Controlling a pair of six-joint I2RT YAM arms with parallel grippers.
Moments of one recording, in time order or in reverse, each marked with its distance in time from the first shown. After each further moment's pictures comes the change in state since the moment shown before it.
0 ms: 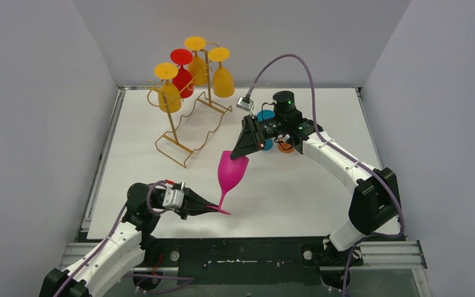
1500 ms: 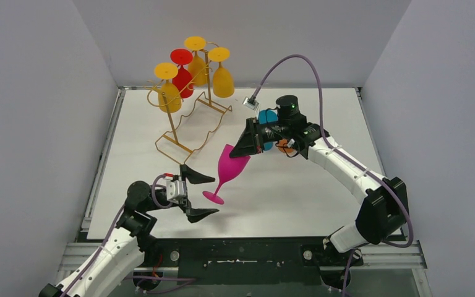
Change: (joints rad) left arm -0.002 -0.118 0.029 -0.300 -0.270 0.121; right arm 0.012 -0.081 -0.036 -0.094 0.229 -0.170
